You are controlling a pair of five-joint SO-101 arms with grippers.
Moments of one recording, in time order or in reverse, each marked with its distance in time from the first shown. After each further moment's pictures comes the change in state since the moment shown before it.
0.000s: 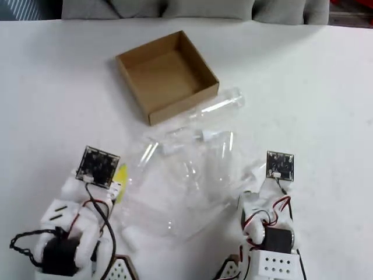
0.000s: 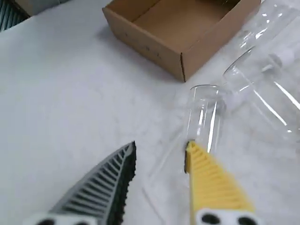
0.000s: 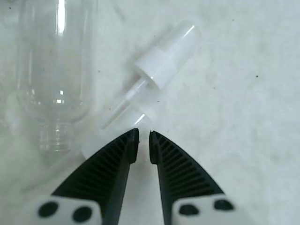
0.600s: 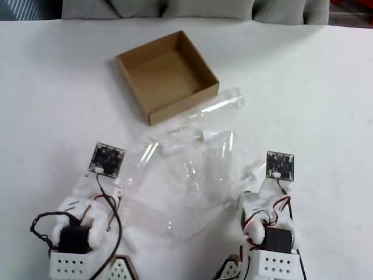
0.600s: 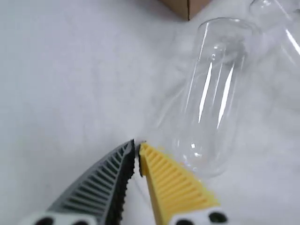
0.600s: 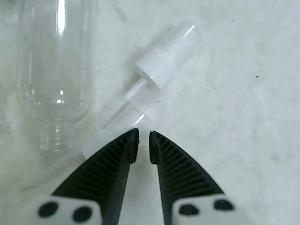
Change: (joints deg) left arm -2.8 0.5 18.2 -8.2 1.1; right arm 0.0 0.0 0.0 0.0 0.0
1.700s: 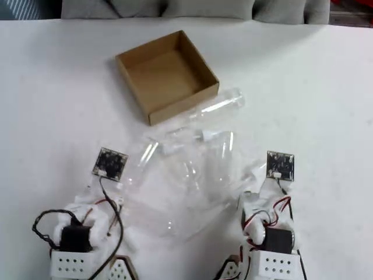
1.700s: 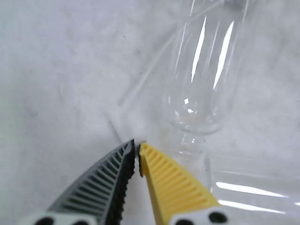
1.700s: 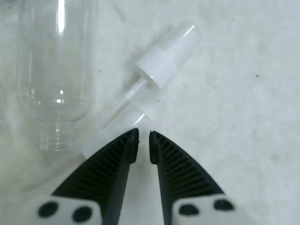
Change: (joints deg) left arm -0.6 0.0 2.5 8.4 0.0; right arm 0.0 0.0 0.0 0.0 0.0
